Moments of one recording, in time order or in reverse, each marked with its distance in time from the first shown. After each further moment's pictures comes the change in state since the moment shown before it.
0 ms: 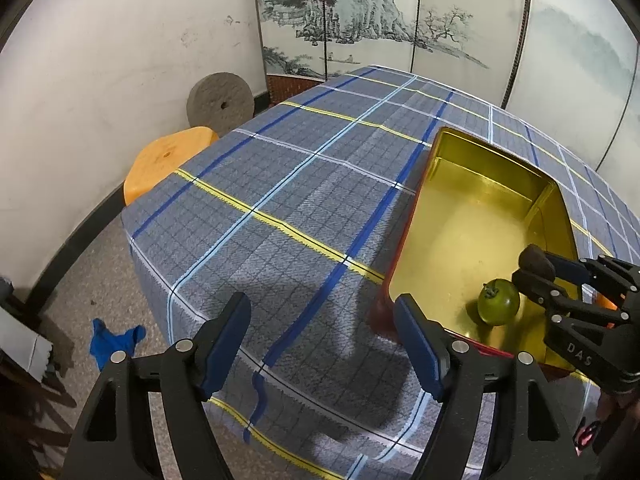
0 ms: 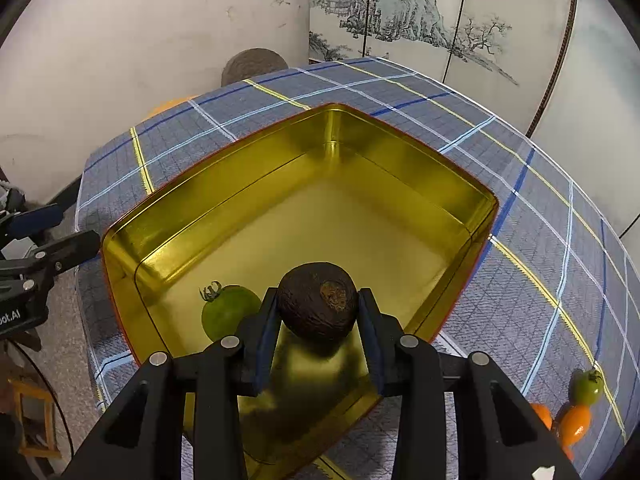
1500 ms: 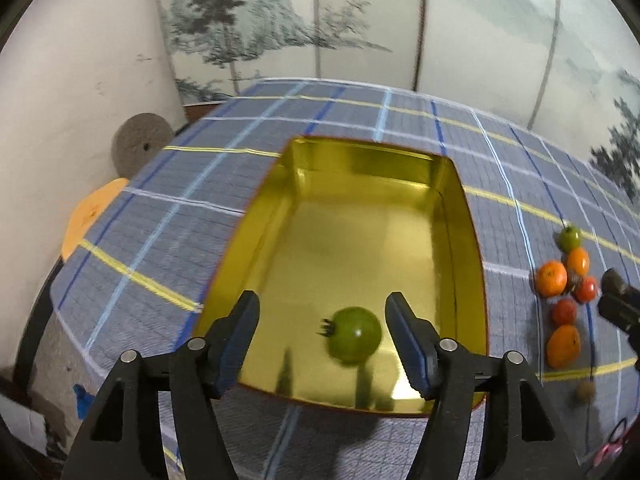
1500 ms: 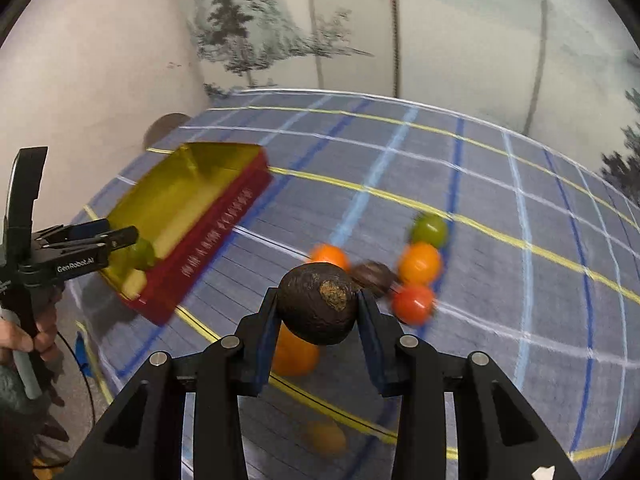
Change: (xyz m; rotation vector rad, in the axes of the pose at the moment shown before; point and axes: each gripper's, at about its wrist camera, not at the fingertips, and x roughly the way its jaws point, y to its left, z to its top) left arm -0.005 -0.097 0.015 0.205 -0.045 -0.166; right arm -0.125 -0.109 -0.111 0.363 -0.122 -0.117
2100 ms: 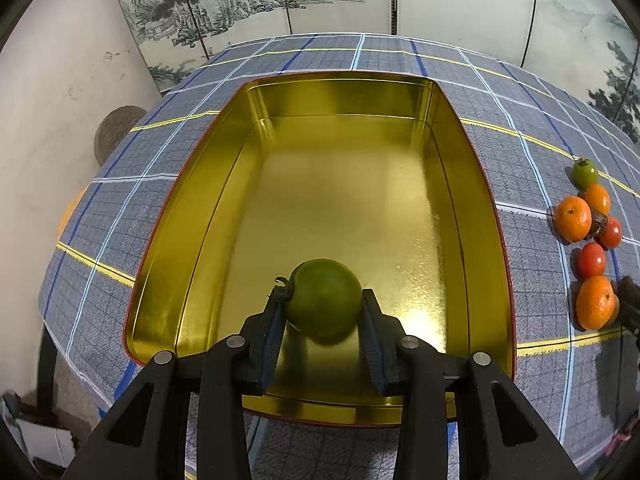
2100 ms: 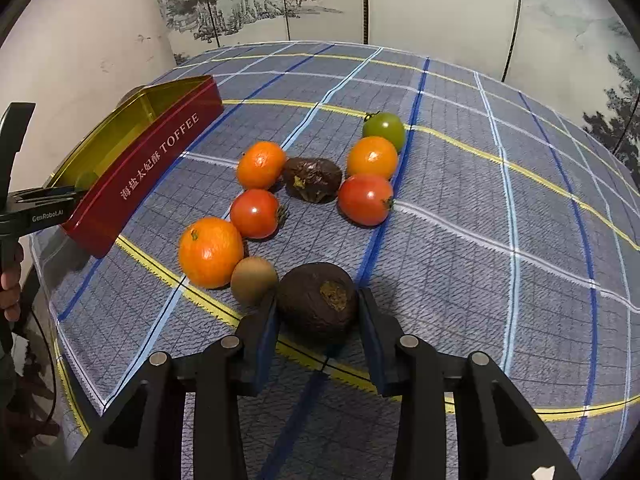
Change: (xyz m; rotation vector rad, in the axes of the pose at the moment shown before) left arm 0.045 -0.034 -0.017 0.144 0.152 -0.002; right arm 0.021 -0.038 -0.059 0.059 0.122 -0.107
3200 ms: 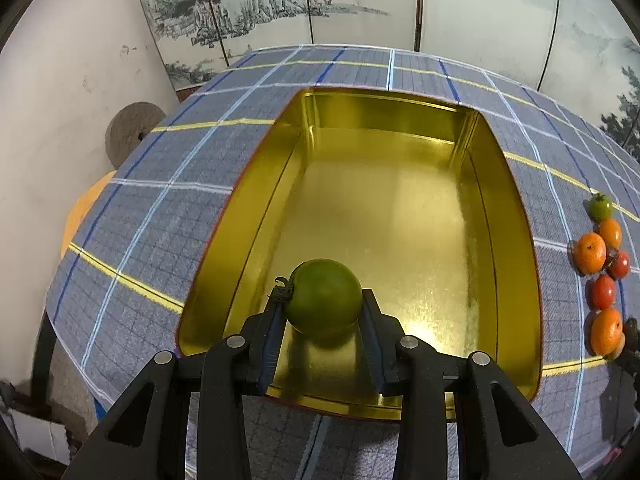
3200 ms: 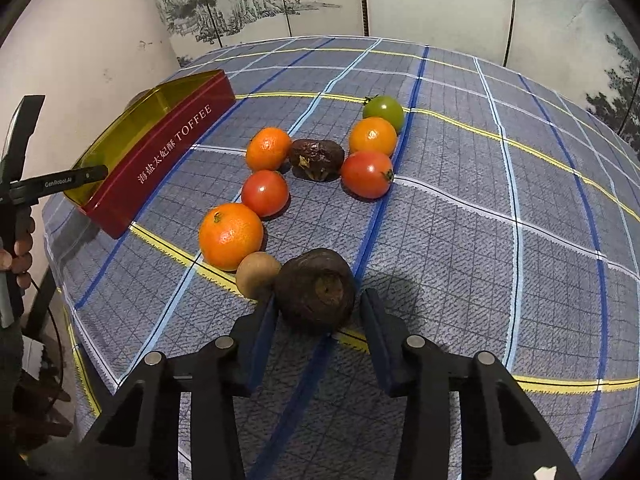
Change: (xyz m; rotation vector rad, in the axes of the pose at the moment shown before) left arm 0.002 0.035 0.012 -0.056 -0.026 0.019; right arm -0.008 -0.004 -0.016 0.037 0.024 0.056
